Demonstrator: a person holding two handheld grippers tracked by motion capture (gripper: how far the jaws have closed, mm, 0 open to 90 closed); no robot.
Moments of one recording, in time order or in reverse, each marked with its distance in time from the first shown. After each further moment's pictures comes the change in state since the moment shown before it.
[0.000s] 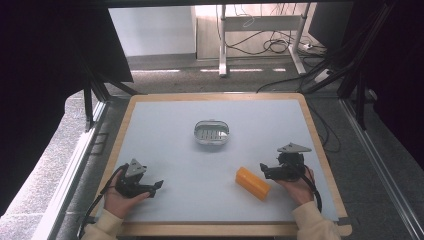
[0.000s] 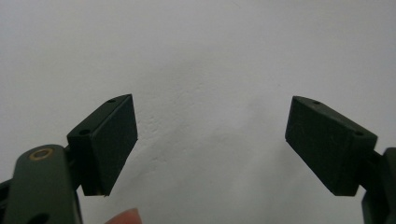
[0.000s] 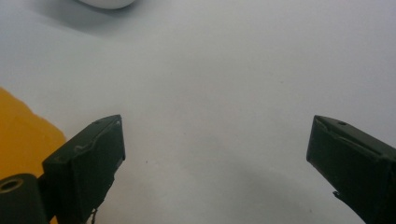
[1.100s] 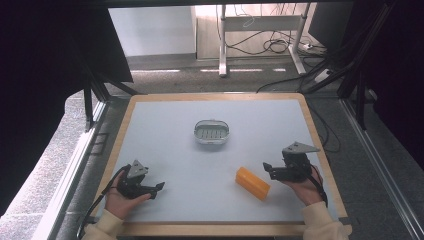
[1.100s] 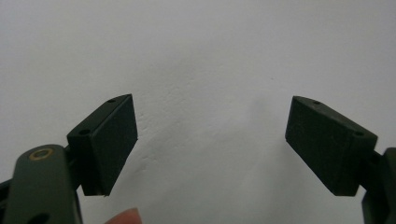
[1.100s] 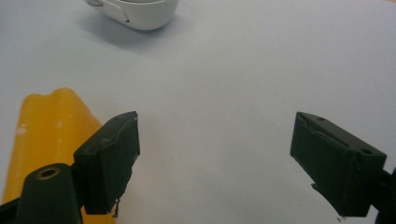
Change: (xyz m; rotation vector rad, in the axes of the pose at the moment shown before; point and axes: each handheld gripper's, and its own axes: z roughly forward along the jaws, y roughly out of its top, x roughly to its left) left arm -0.004 -0.002 0.002 0.009 -0.014 0.019; right arm 0.003 0.011 -0.032 -0.041 0.063 -0.043
